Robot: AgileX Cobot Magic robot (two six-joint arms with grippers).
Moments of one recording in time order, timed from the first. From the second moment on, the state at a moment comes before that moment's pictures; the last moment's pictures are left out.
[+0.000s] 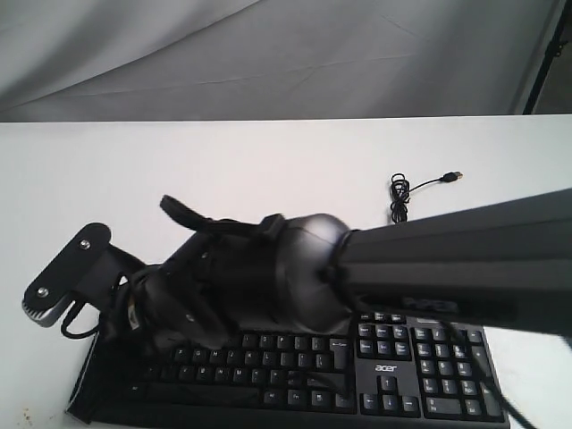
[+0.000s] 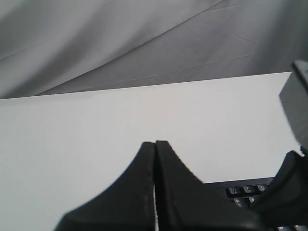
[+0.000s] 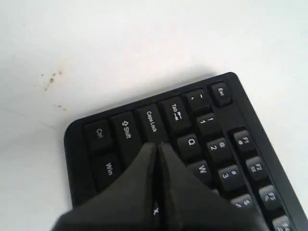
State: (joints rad) left arm -0.18 0.00 0.00 0.04 0.26 -0.02; right arm 1.08 2.07 -1.37 0.05 0.32 -0.16
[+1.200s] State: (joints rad) left arm -0.18 0.00 0.00 0.04 0.26 -0.02; right arm 1.07 2.17 -1.45 0.02 0.33 -0.17
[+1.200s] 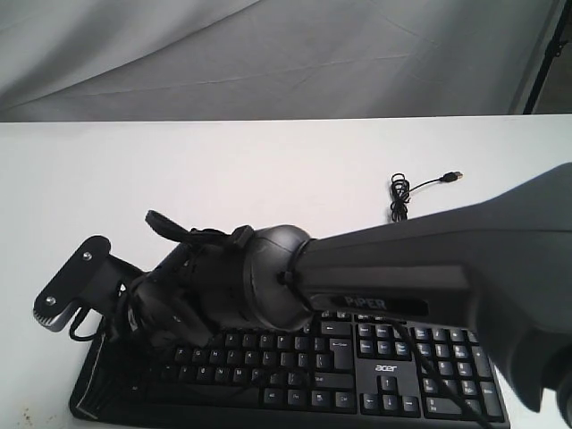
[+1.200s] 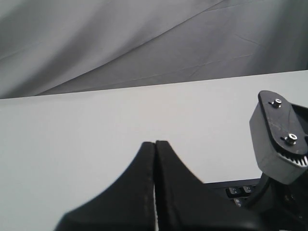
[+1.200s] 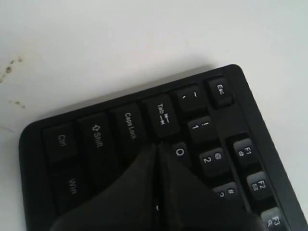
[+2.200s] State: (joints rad) left arm -0.18 0.00 0.00 0.04 0.26 -0.02; right arm 1.02 1.93 -1.15 -0.04 0.31 -0.06
